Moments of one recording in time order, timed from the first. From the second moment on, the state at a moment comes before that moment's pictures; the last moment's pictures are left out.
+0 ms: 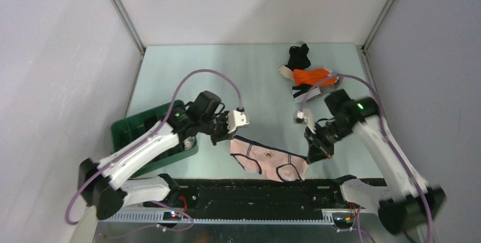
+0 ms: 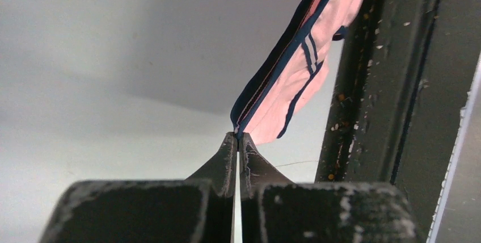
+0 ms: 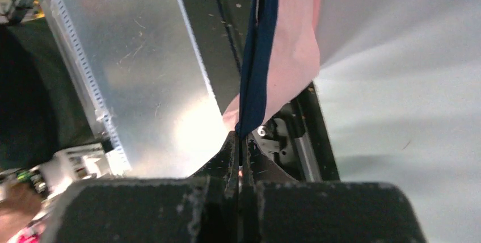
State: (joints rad) left arm -0.73 1.16 0.98 -0.72 0.42 0.53; right arm 0.32 1.11 1.13 -1.56 -0.75 -0.77
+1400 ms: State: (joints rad) left arm -0.62 1.00 1.18 -0.83 0.48 0.51; right arm 0.36 1.04 1.32 -1.47 -0.71 -0.82
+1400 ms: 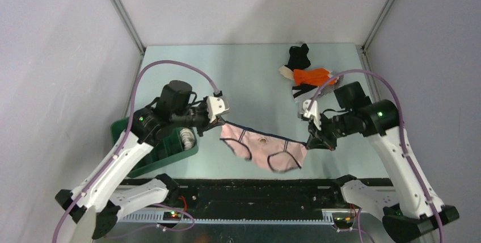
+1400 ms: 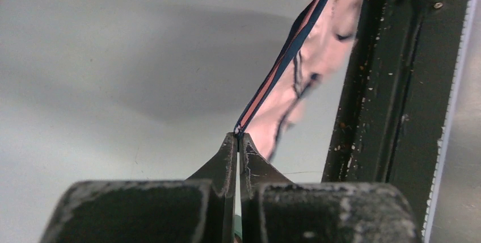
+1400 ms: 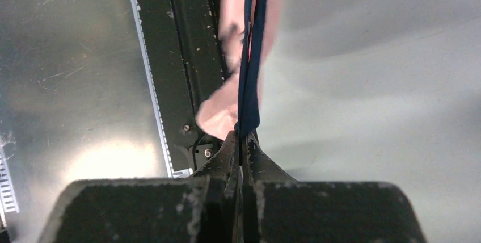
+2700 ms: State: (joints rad) left arm -0.45 2.02 1.41 -0.58 0.46 0.10; right arm 0.27 1.62 1.28 -0.86 -0.54 -0.34
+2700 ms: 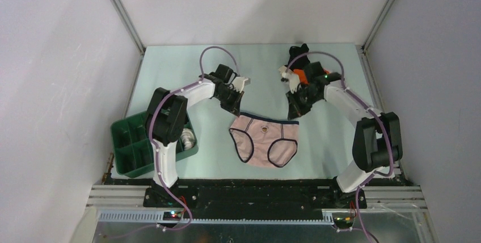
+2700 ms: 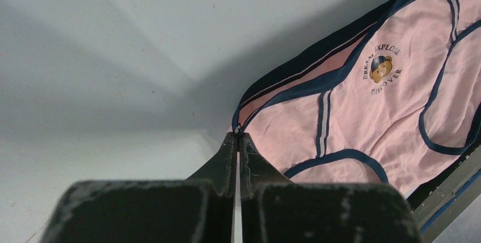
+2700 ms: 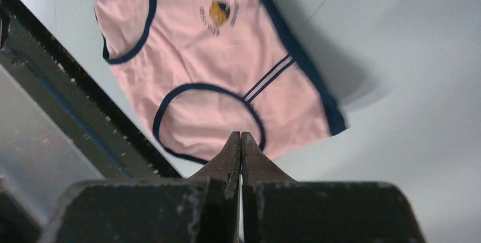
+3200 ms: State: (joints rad) left arm -0.49 1.97 1.37 -0.56 0.42 0.07; right arm 0.28 1.78 1.14 -0.79 -0.34 -0.06
